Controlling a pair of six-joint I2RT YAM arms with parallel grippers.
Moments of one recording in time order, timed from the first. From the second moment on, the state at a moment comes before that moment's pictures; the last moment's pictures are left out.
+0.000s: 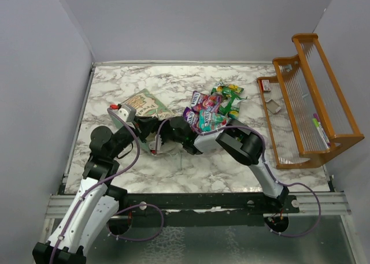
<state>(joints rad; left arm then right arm) -0.30 0.58 0.53 0.11 0.44 -0.22 0.97 2.25 1.22 0.79 -0.19 -1.43</state>
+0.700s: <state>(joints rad) -0.31 0.64 0.51 0.16 0.50 -0.22 0.96 2.40 1.39 0.89 -0.35 -1.38</state>
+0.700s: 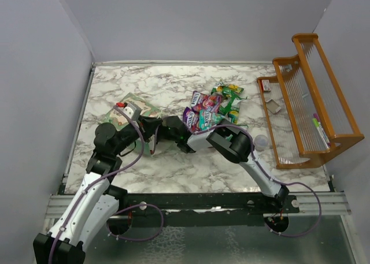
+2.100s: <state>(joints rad) -0.32 0.85 0.73 -0.06 0.59 -0.08 0.99 2.60 1.69 0.90 -0.56 -1.49</state>
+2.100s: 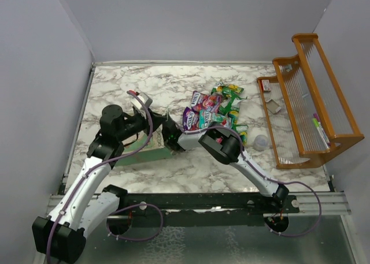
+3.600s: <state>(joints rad) -0.32 0.53 0.50 0.08 0.12 -0.08 0.93 1.87 1.03 0.63 -0.10 0.39</state>
